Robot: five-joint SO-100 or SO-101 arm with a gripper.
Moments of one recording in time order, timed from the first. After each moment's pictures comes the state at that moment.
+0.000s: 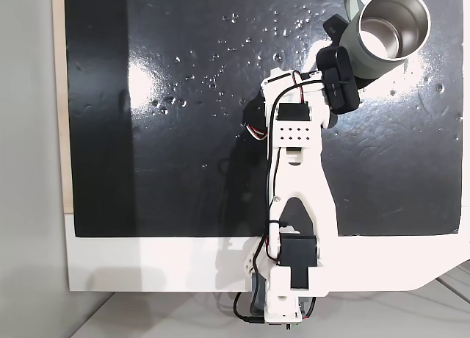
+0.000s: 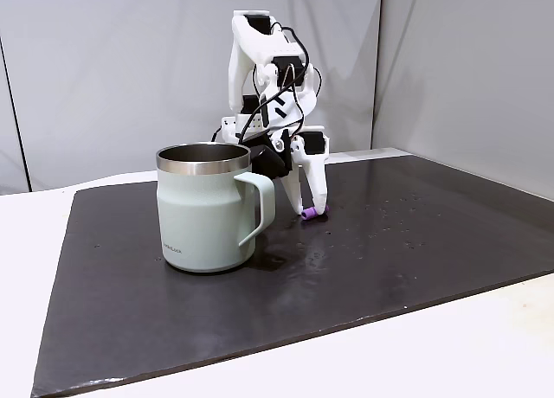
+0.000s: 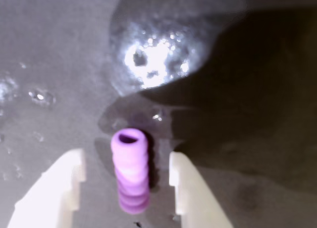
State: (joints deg) arm -1.4 82.0 108.4 43.2 -19.1
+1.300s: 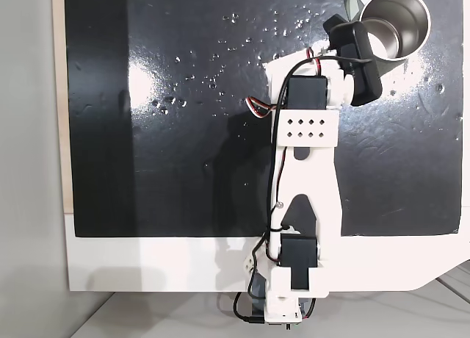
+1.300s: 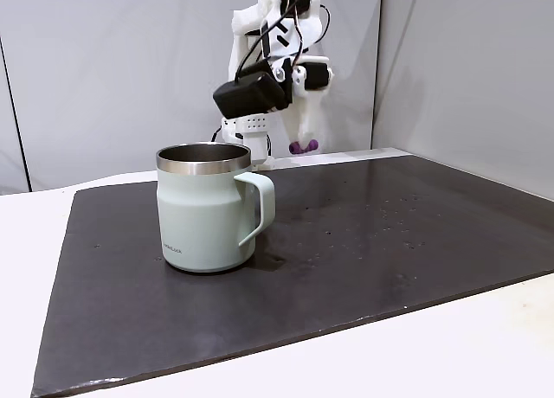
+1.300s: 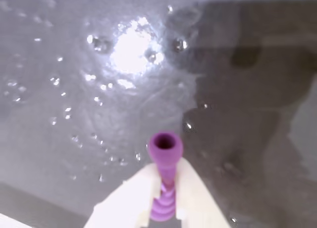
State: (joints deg) arm -0.6 83.3 73.1 85.4 -18.7
